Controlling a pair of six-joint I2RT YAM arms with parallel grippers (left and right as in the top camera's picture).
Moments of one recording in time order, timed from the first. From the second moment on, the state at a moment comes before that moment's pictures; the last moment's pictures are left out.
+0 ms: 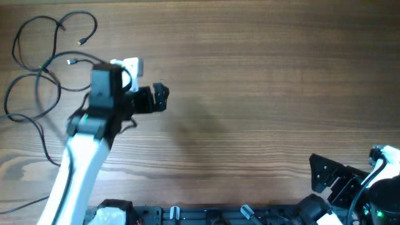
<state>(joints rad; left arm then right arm) -0.12 1.17 0.96 -0.64 0.28 -0.24 0.59 0.55 1.31 -1.54 0.28 0.86</state>
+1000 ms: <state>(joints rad) -0.12 0.20 0.90 -1.10 0.29 -0.30 0.59 0.55 1.20 -1.44 0.34 0.92</state>
